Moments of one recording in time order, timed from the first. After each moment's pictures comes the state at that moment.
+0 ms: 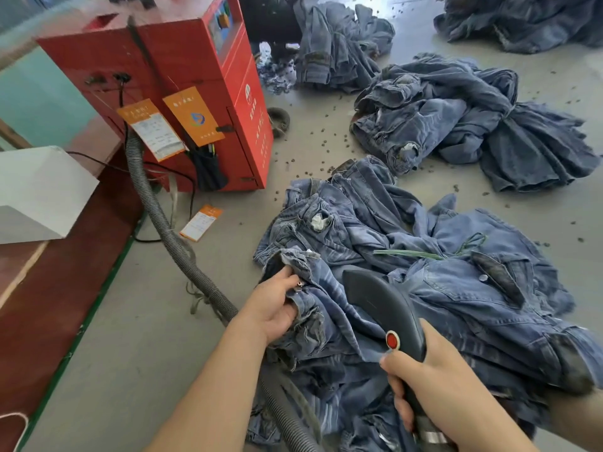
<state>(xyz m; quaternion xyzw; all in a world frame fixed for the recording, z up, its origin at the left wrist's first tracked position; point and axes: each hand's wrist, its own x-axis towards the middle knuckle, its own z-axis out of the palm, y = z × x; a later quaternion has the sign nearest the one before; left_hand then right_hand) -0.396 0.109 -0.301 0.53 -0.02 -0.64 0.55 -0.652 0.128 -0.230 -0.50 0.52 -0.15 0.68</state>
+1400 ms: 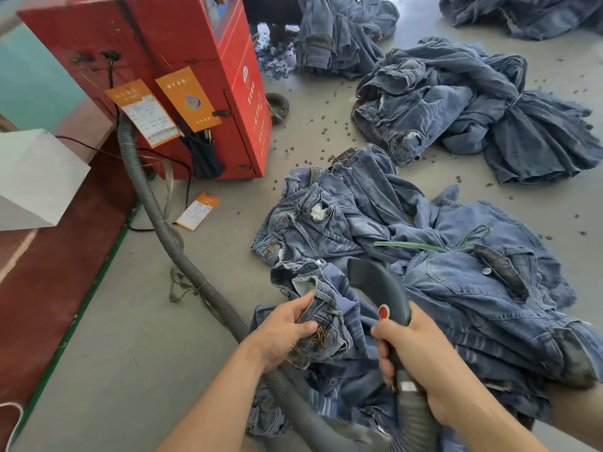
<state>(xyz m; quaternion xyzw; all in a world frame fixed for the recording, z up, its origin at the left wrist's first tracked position) -0.406 0.156 -0.361 0.58 -0.31 -0.65 0.38 -0.629 0.109 -0.270 -0.40 0.55 -0.17 0.72</state>
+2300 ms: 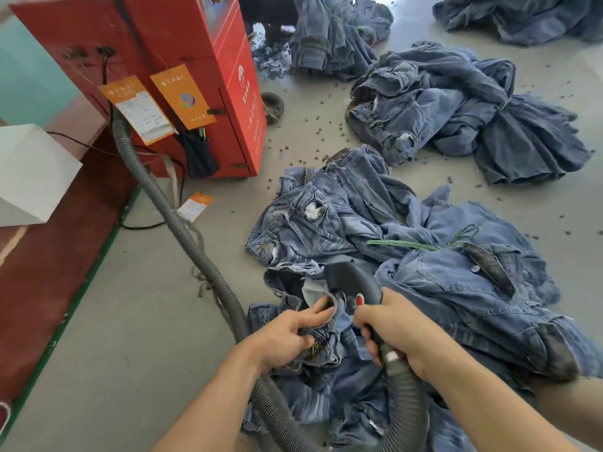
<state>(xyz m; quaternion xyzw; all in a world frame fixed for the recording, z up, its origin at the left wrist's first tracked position) -0.409 0.159 -0.355 0.59 -0.48 -0.61 0.21 -0.613 0.084 -0.256 -0.46 0.56 -0.06 0.69</state>
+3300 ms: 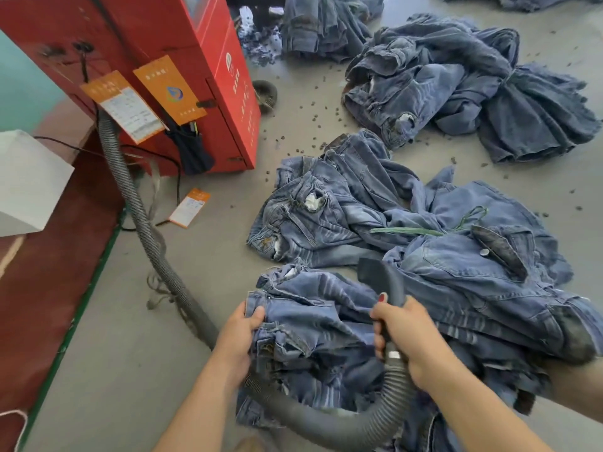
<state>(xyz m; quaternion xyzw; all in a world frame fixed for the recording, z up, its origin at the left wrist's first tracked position) -0.359 0.192 -0.386 0.67 -0.07 -0.55 0.50 -0.620 0.095 -0.317 -0.31 0.61 -0.18 0.70</state>
